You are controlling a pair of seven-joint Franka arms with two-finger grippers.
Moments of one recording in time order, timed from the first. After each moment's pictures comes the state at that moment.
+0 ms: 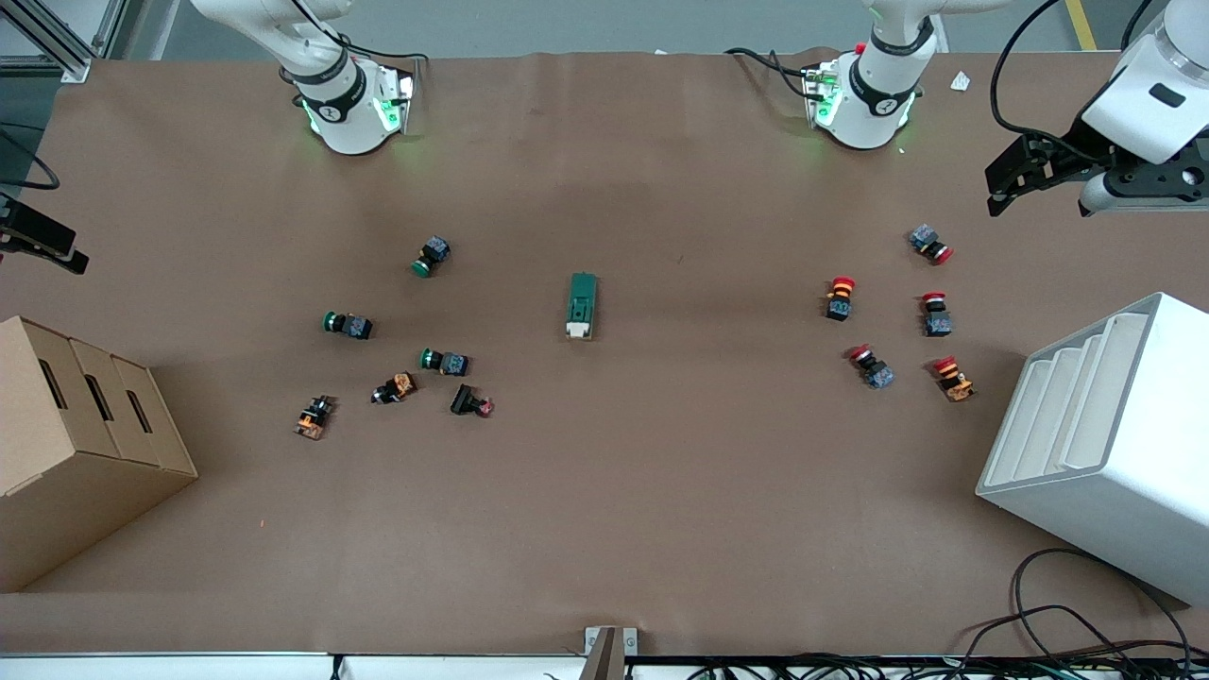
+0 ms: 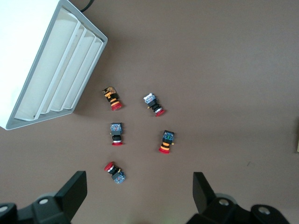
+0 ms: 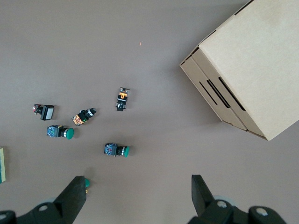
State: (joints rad) left arm -0.01 -0.12 -0.14 -1.64 0.02 1.55 -0.11; right arm 0.04 0.04 -0.17 -1.48 0.01 1.54 -0.08
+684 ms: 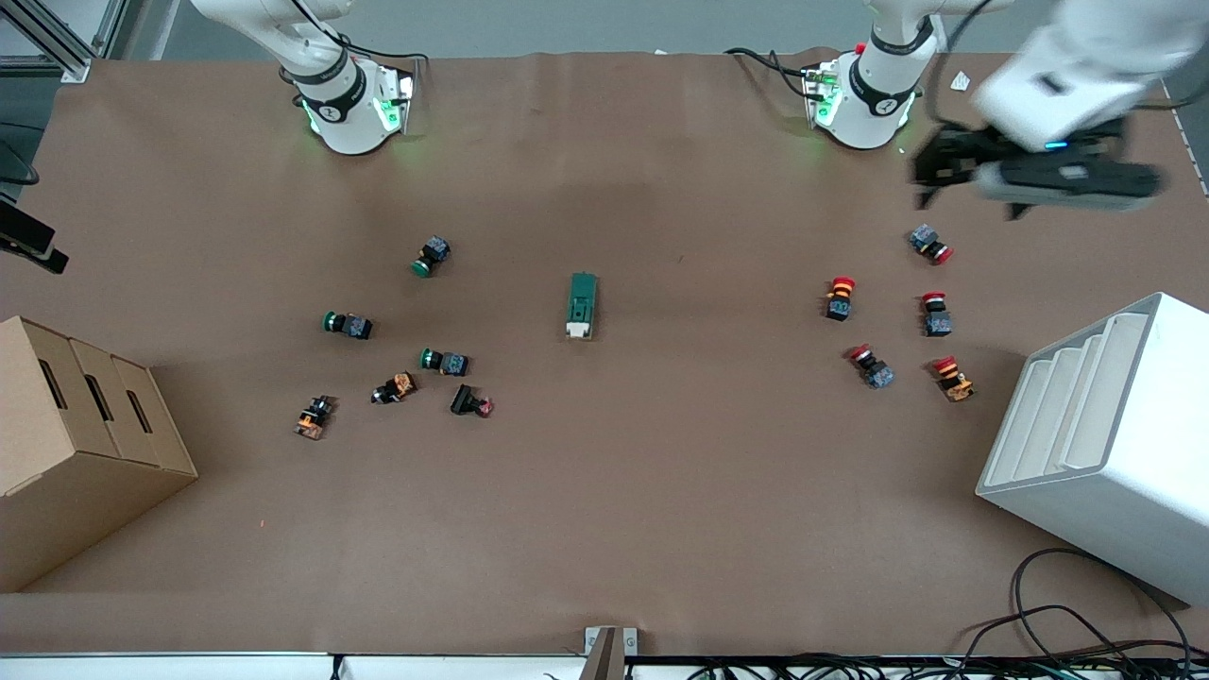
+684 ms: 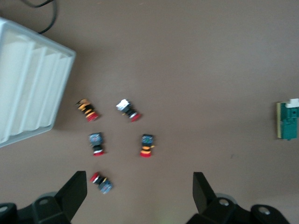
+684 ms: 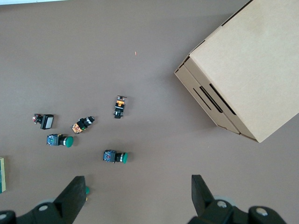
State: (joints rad) left arm -0.08 -0.06 -0.28 -1.62 0.02 1.60 -0.15; right arm 0.04 0.04 -0.18 -1.45 0.01 1.55 -0.07
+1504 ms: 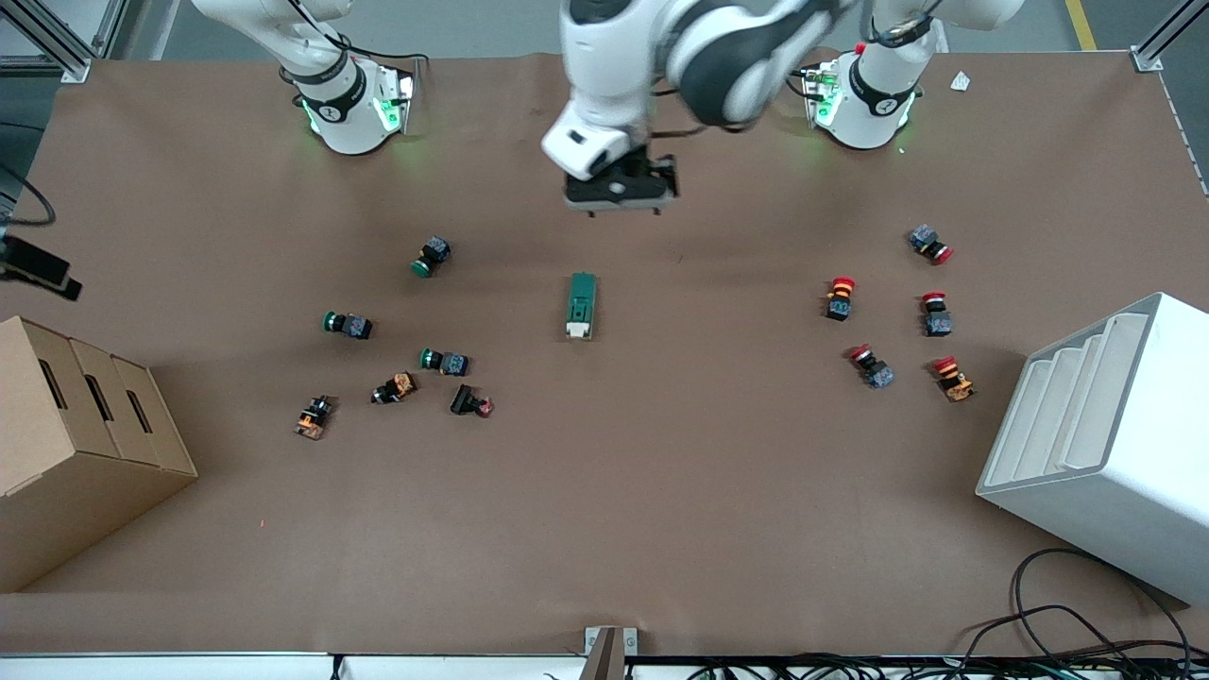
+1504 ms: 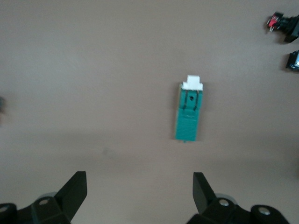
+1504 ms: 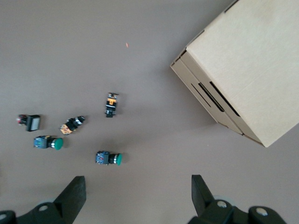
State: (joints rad) left arm -0.60 0.33 -0.48 -1.71 0.28 1.97 -1.22; right arm 0.01 0.15 -0.18 -1.46 0.01 1.58 -0.07
